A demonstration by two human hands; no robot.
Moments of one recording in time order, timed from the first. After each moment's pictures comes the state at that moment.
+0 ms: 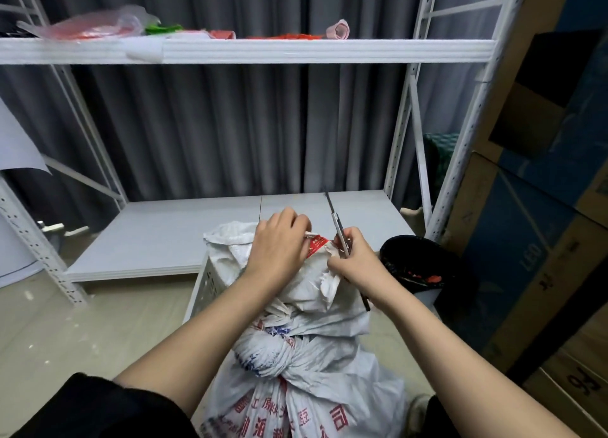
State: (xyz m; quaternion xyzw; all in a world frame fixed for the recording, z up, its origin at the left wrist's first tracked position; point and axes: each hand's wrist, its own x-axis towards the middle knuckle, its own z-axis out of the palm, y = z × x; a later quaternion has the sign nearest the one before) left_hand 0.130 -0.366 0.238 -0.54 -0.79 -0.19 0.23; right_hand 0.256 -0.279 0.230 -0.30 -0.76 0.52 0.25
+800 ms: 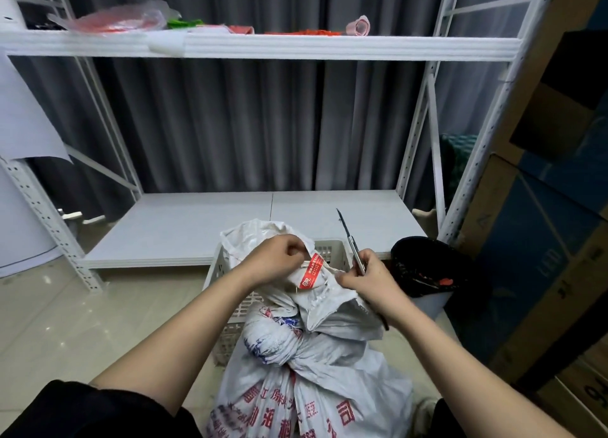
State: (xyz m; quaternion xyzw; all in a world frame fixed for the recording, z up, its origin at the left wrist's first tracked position) left_hand 0.108 -0.395 0.236 -0.47 -0.82 -0.29 -0.16; right_hand 0.265 -0.282 0.197 -0.34 -0.74 0.53 0.22
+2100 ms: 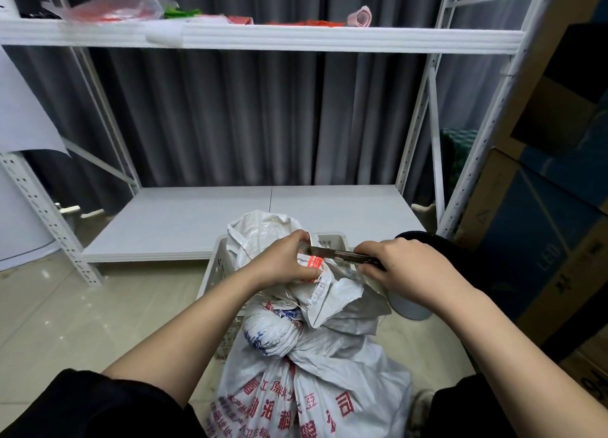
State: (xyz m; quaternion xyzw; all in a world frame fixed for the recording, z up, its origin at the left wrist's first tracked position) left_hand 0.111 -0.391 0.218 -0.51 -0.79 -0.29 -0.17; right_hand 0.305 -0.279 0.259 -0.21 -0.97 -0.03 0.09
